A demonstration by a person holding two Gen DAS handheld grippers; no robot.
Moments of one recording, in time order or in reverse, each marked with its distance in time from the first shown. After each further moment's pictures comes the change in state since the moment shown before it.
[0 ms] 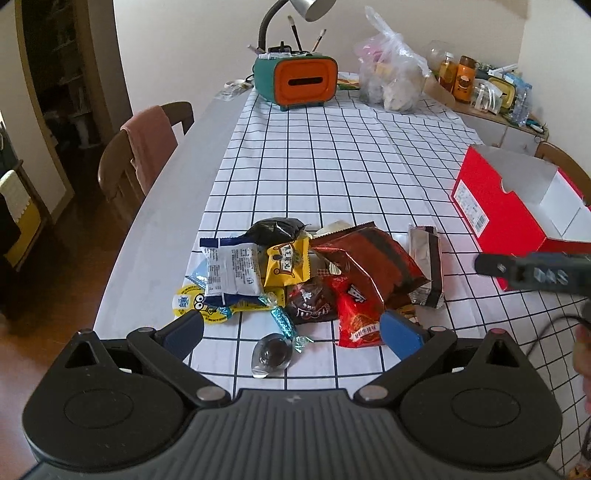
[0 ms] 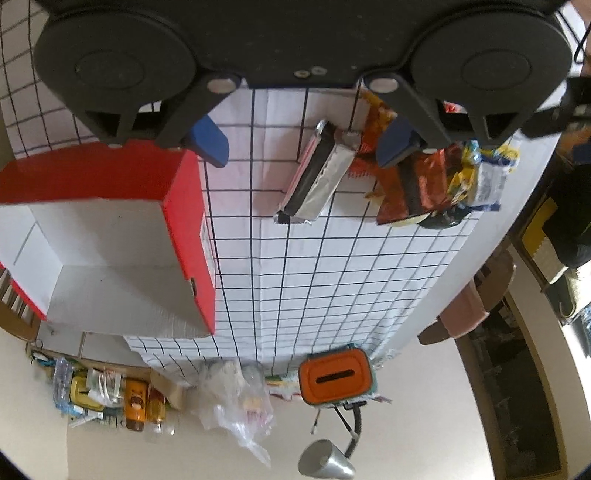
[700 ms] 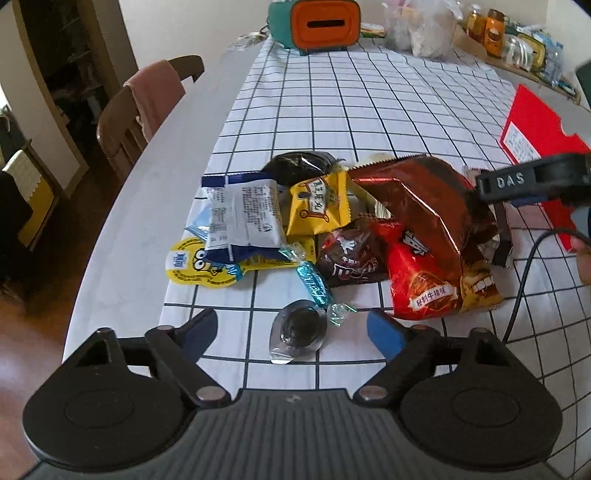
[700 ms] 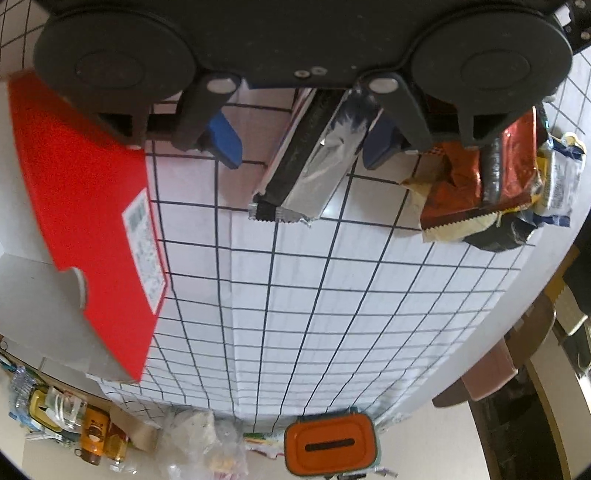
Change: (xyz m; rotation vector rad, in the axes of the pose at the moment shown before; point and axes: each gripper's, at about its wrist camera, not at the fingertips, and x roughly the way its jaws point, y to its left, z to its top) left arm 0.074 0.006 -0.024 0.015 0.123 0.082; right arm 0.123 0.016 0.025 -0.082 0.179 -0.030
